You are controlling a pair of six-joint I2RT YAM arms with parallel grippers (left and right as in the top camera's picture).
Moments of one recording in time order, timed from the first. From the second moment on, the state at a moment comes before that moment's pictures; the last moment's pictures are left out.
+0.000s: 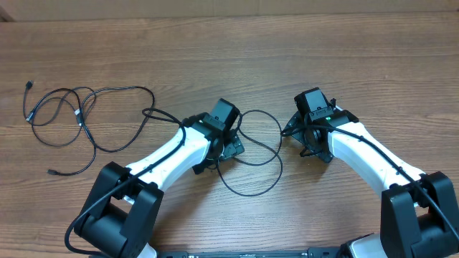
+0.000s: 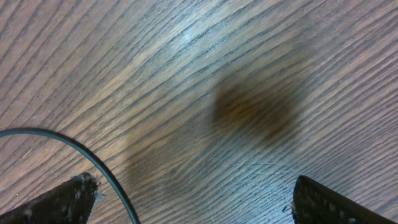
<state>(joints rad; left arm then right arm) -0.57 1.76 1.05 -0.68 0.01 -1.02 0.32 1.64 0.97 -0.67 0.16 0.98</state>
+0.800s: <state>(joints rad) -0.60 1.75 0.95 -0.50 -0.09 -1.15 0.32 1.64 0.97 -0.67 0.16 0.98</state>
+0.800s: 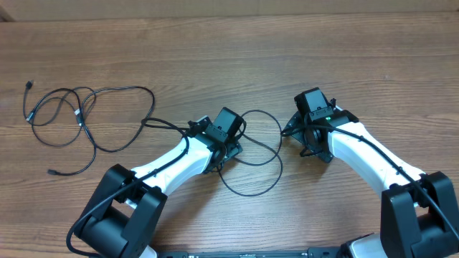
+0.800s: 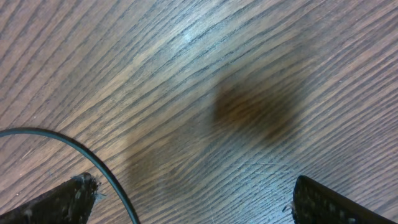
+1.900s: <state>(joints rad) -0.60 1.76 0.94 -0.44 -0.16 -1.15 0.32 1.64 0.97 -0.67 0.16 0.98</state>
